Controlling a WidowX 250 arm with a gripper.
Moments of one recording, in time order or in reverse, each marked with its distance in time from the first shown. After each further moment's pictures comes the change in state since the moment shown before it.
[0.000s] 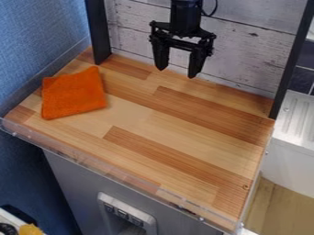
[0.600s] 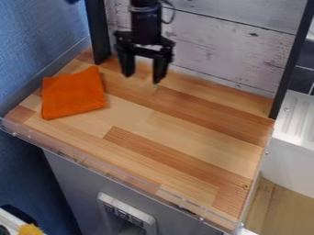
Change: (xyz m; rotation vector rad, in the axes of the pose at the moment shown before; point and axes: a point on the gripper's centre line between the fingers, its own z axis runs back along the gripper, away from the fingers) arm -0.022 0.060 -0.017 -0.020 -0.056 0.052
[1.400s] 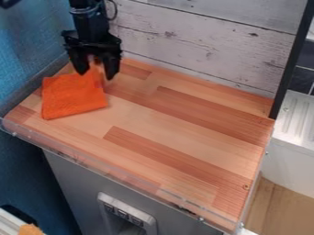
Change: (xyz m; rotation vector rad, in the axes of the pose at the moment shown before) arm -0.029 0.069 0.007 0.022 -0.083 0.066
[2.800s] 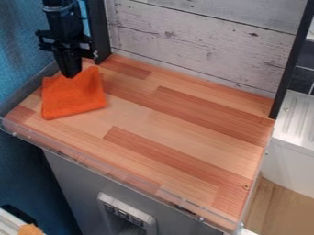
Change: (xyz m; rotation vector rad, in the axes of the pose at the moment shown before) arm -0.011 0.035 -0.005 -0.007 0.078 0.017
